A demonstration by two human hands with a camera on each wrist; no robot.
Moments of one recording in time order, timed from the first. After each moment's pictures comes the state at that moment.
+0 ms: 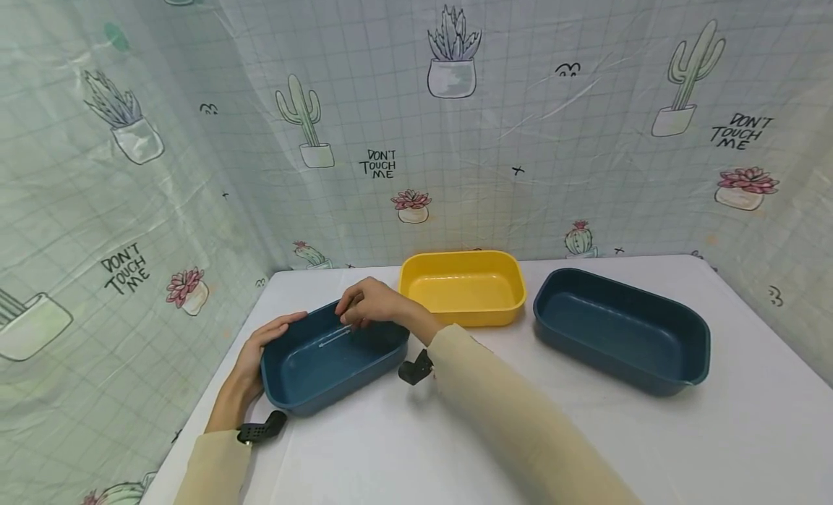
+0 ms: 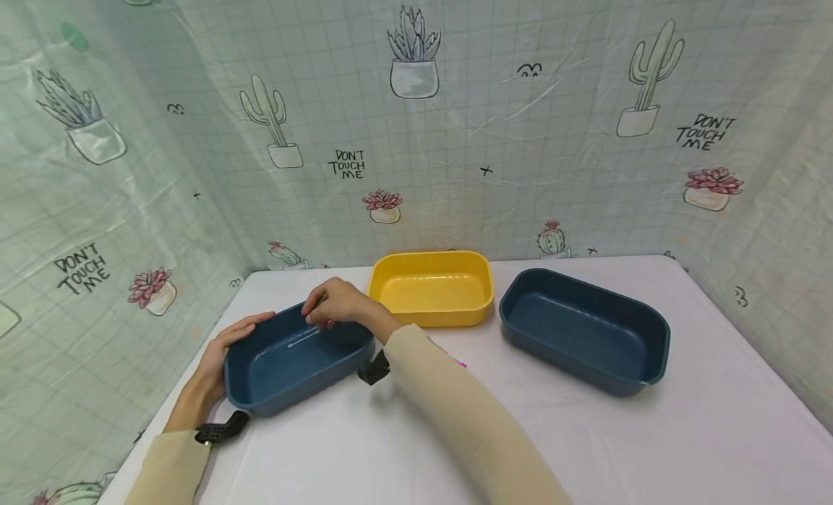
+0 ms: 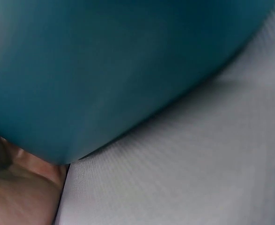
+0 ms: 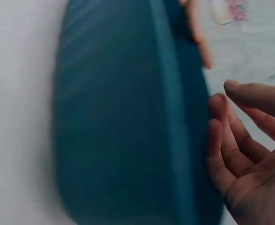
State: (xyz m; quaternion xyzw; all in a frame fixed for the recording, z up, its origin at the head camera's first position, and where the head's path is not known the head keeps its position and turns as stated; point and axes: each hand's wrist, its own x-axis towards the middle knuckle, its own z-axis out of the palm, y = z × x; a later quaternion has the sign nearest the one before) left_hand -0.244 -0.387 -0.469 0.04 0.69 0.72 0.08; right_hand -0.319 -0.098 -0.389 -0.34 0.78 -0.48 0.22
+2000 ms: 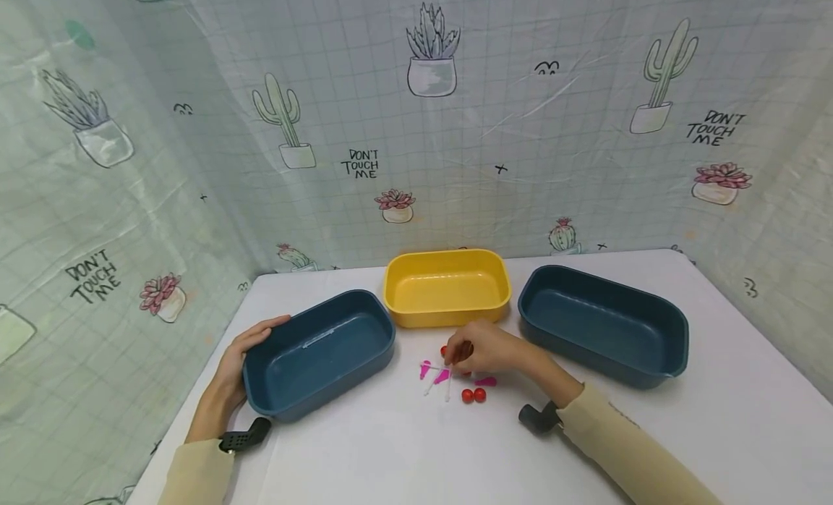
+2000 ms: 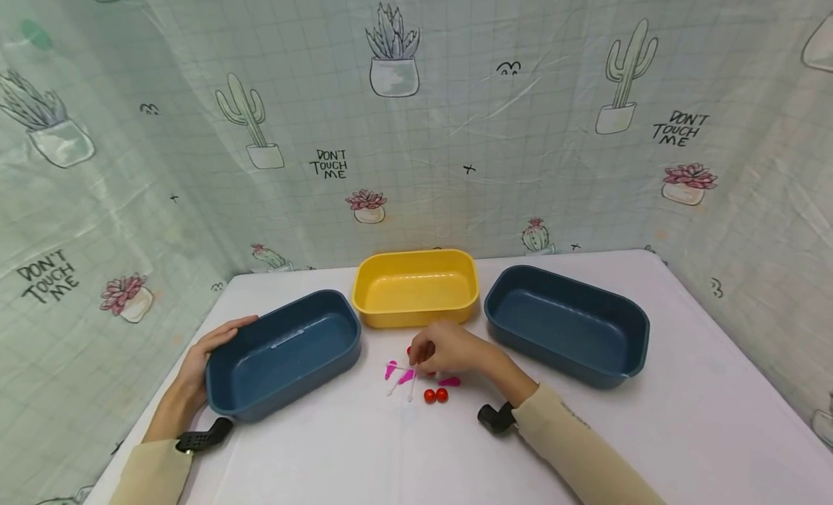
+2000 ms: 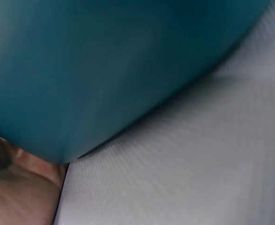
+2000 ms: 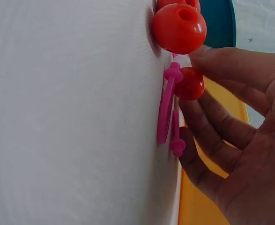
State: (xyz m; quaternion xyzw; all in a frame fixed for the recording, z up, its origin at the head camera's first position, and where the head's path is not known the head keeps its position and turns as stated) left_hand -0.246 -0.388 -0.471 0.08 0.65 0.75 0.09; right_hand -0.266 0.099 -0.445 -0.34 0.87 -0.32 0.16
